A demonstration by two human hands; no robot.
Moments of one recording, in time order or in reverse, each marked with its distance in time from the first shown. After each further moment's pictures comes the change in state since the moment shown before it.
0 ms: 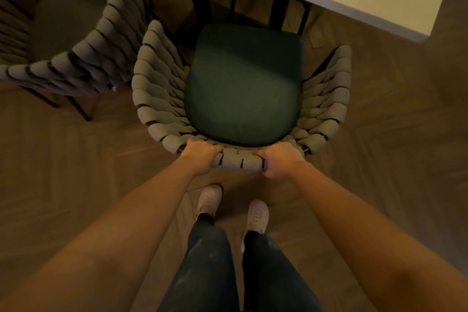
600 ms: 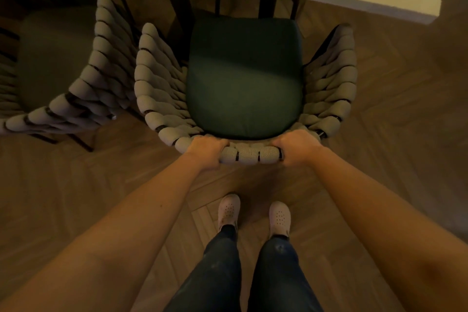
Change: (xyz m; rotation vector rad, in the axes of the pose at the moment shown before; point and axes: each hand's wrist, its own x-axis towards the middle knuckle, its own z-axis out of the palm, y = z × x) left_hand 0.042 -0.071 -0.034 -0.026 0.033 0.151; right_hand 0.049 0.011 -0.031 0.033 0.007 0.116
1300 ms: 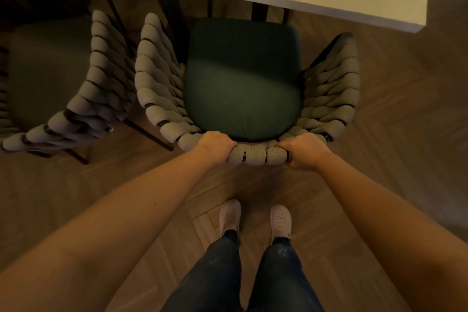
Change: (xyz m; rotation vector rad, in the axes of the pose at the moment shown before) left_hand 0.007 0.005 -0.057 0.264 -0.011 0.133; right_hand -0.007 0.005 -0.012 -0.007 0.086 0.059
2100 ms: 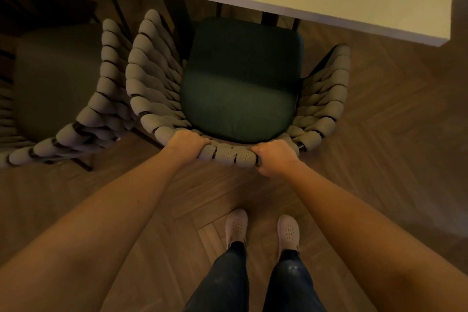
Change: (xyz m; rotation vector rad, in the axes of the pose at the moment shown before) left_hand 0.004 -0.111 0.045 0.042 0.019 -0.070; right_hand 0.080 -0.072 -0.020 0.073 0.019 0.026
